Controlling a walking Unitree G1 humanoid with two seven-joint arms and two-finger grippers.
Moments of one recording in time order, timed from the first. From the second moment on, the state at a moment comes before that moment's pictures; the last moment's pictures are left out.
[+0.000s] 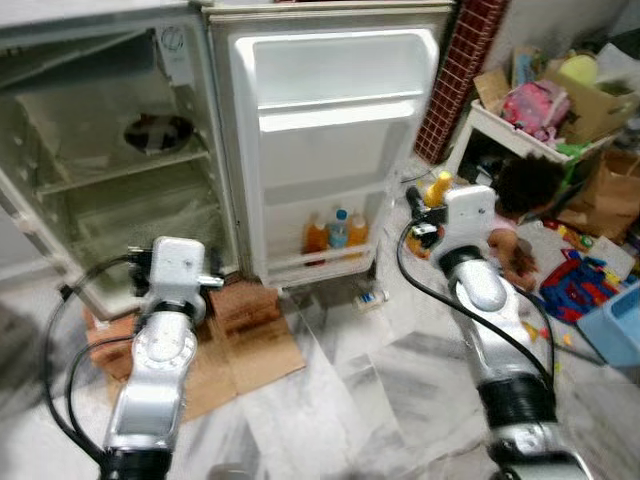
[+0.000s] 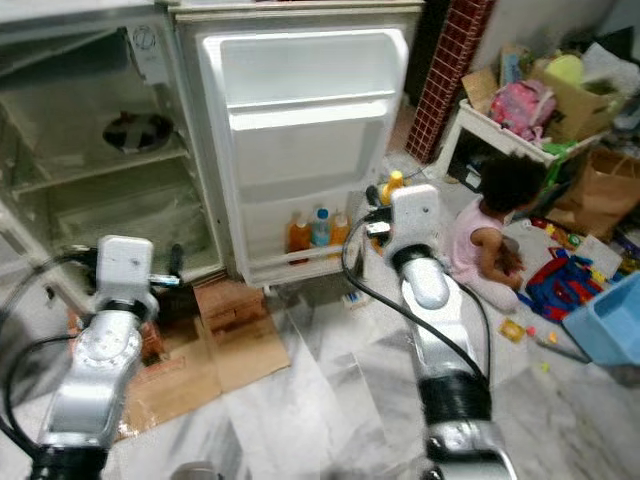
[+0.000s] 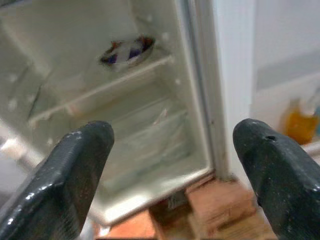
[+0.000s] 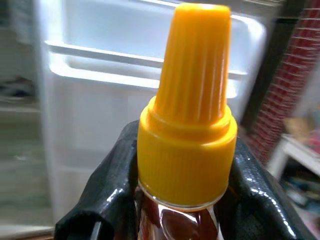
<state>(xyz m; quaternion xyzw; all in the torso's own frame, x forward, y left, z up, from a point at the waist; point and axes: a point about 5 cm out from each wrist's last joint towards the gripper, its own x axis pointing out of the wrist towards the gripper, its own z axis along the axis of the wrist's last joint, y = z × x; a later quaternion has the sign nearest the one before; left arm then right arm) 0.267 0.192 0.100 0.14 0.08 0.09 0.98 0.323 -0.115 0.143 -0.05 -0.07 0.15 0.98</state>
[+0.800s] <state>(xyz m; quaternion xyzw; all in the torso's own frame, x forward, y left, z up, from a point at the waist) 0.272 0.169 0.102 0.13 0.07 0.07 0.99 0.330 -0.134 0.166 -0.09 -0.12 0.18 0.97</state>
